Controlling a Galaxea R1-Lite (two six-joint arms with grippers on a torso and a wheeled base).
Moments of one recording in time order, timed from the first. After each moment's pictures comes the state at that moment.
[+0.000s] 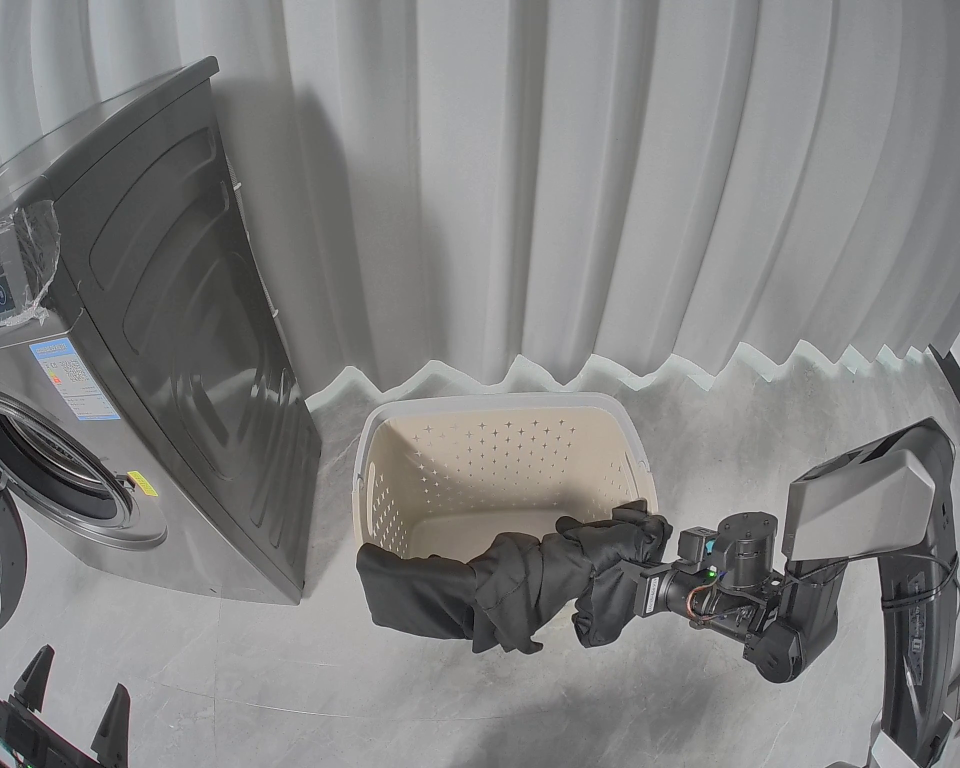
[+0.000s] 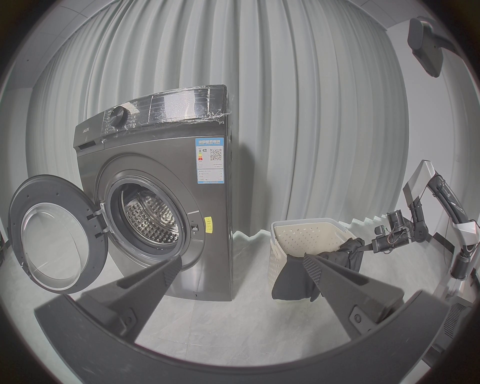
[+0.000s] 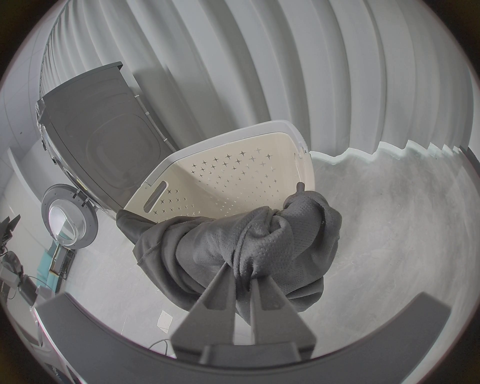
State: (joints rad) left arm 0.00 0.02 -0.02 0.00 0.00 -0.01; right arm 0.41 2.40 -0.46 -1.52 0.09 0.23
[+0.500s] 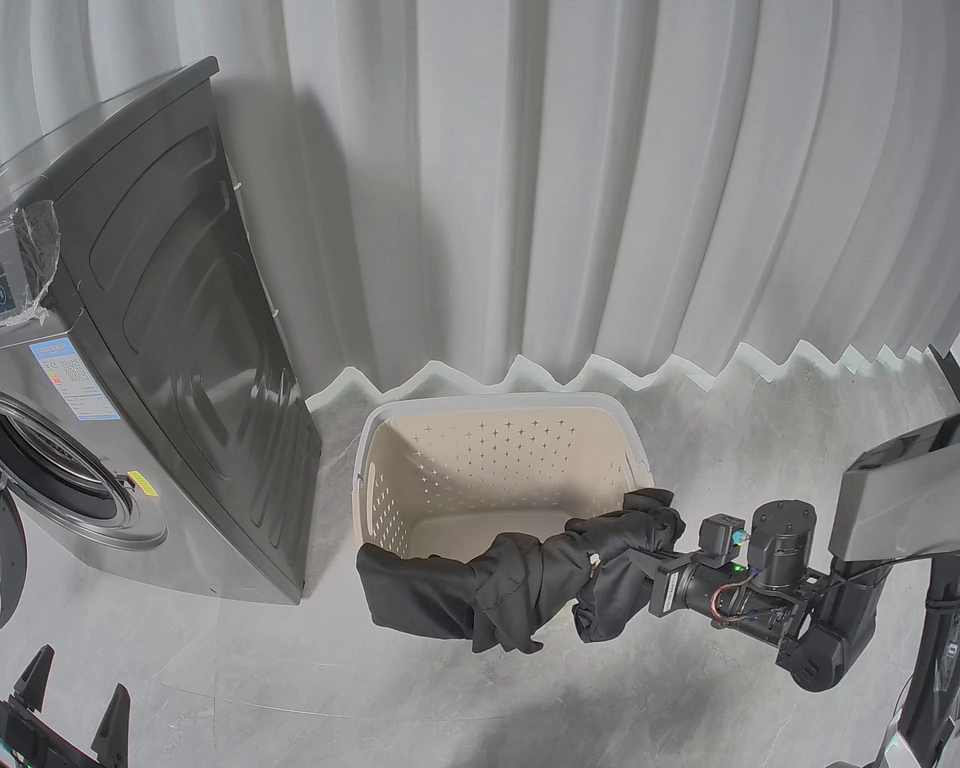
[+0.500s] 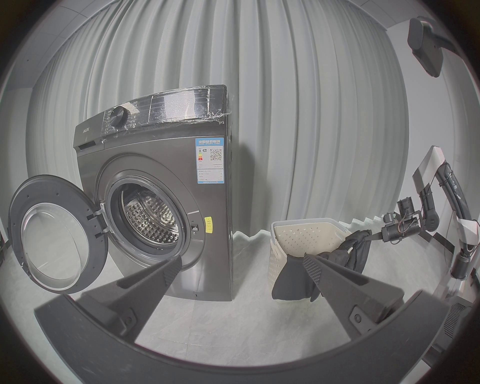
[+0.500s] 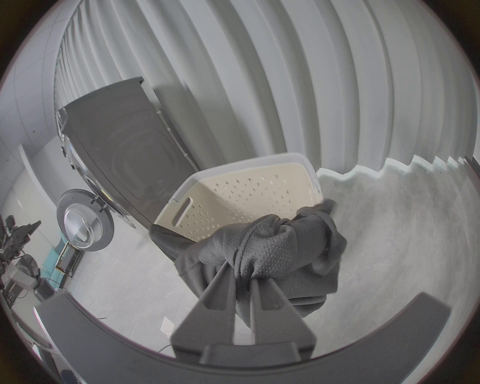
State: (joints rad) left arm 0.00 0.02 -0.02 0.00 0.00 -0.01; right arm 0.46 2.20 -0.32 -1.54 0.09 0.23
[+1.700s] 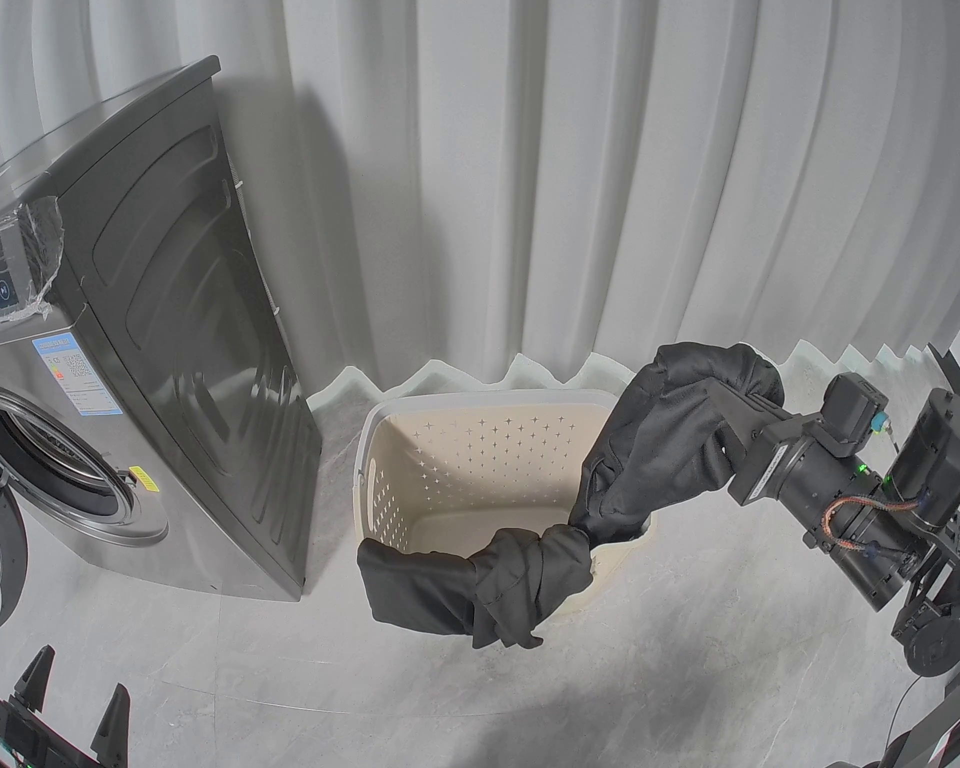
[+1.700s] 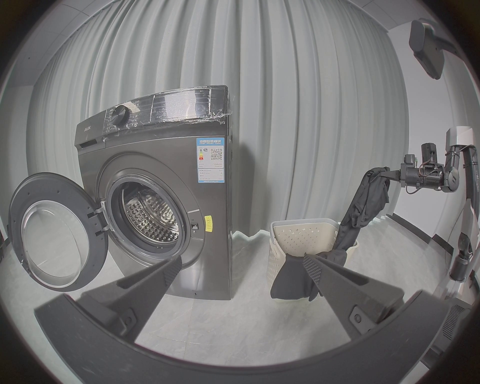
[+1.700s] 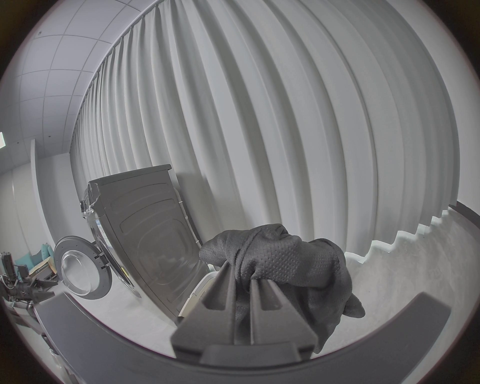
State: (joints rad) left arm 0.00 0.02 -0.02 0.00 -0.01 -0.02; right arm 0.65 1.55 -0.41 -1.28 -0.25 0.13
